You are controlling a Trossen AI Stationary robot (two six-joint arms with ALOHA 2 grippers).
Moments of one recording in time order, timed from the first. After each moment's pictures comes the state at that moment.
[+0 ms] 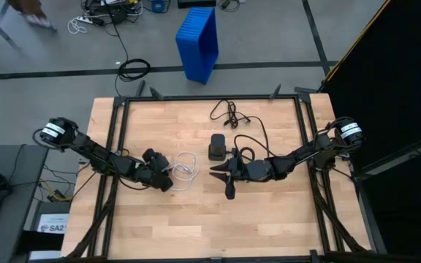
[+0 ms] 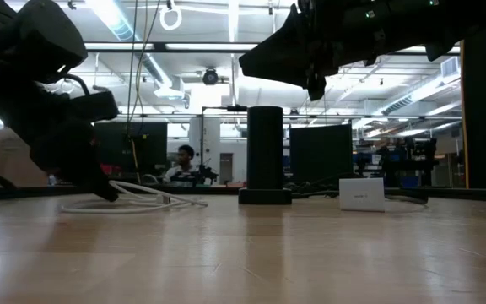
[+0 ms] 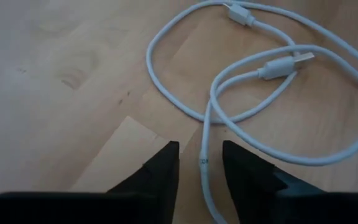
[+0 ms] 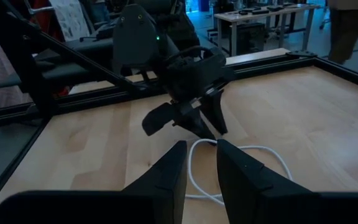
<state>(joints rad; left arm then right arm) -0.36 1.32 0.35 -0.07 -0.61 -0.76 0.29 1.67 0.75 0.73 0.43 0.23</state>
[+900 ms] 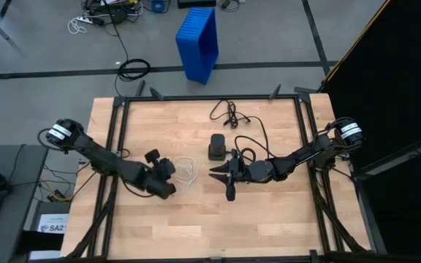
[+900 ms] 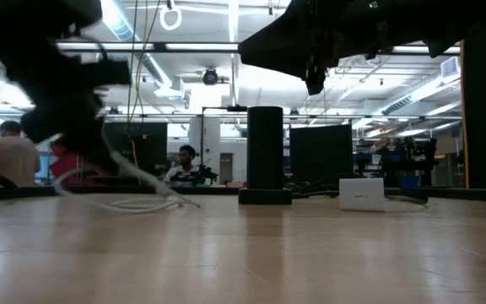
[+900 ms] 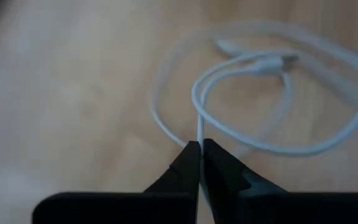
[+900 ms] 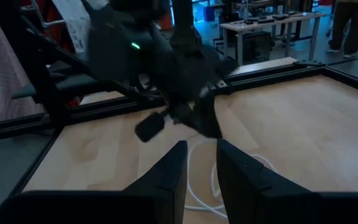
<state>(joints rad) -0.48 1.41 0.74 -0.61 -0.71 -0.74 0.31 1.67 0.75 0.78 0.42 0.23</state>
